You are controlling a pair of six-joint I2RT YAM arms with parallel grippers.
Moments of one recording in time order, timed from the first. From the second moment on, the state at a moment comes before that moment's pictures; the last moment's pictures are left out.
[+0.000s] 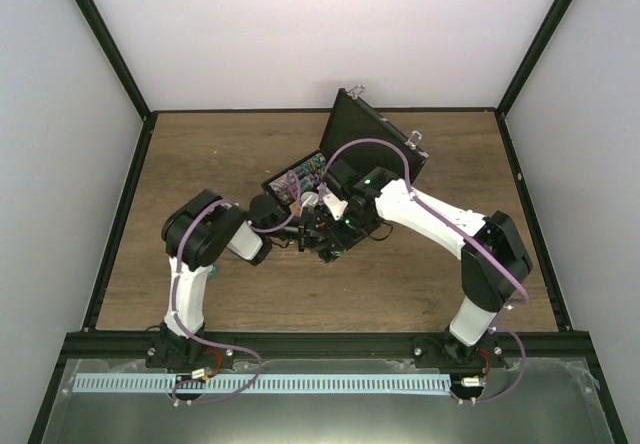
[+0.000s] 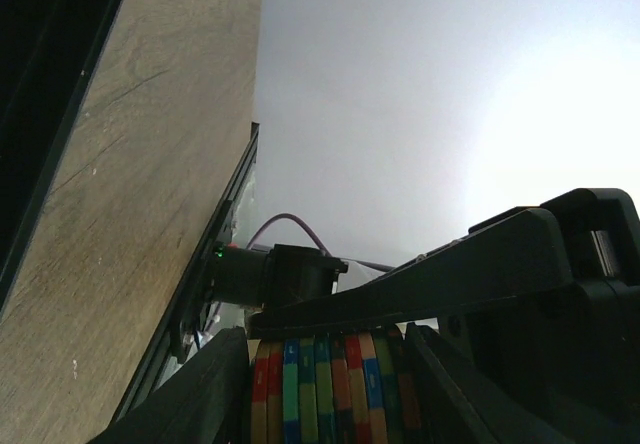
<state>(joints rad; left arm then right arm) -0.57 2.08 0.69 1.44 1.15 -1.79 0.76 1.69 1.35 -1.01 -0.21 0.14</state>
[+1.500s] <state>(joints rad) -0.54 1.85 0.82 0.53 1.04 -1.00 0.76 1.56 1.31 -0.83 -0.18 0.16</state>
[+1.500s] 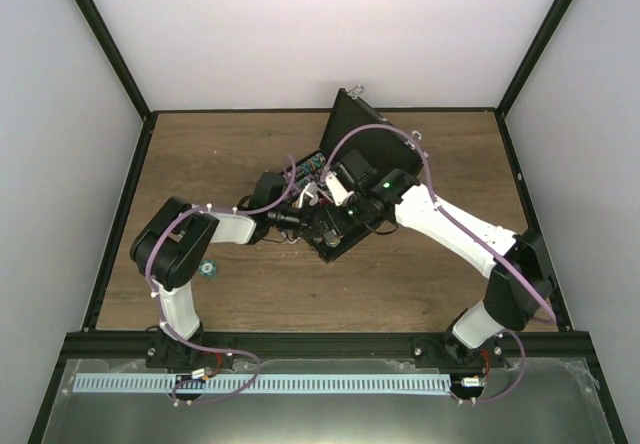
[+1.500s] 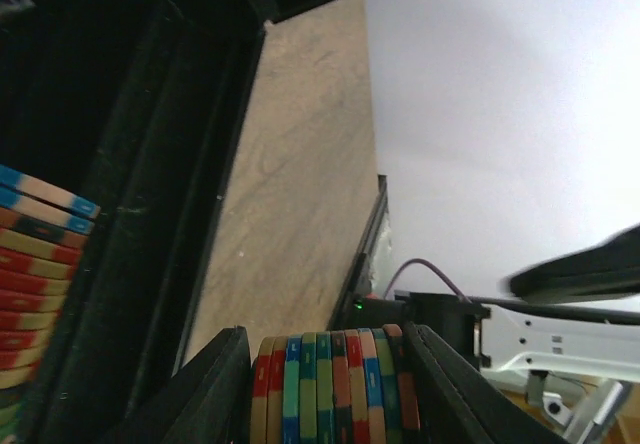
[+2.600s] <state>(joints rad) -0.75 1.86 1.14 0.02 0.17 -0.89 0.59 1.16 0.94 -0.63 0.28 0.50</state>
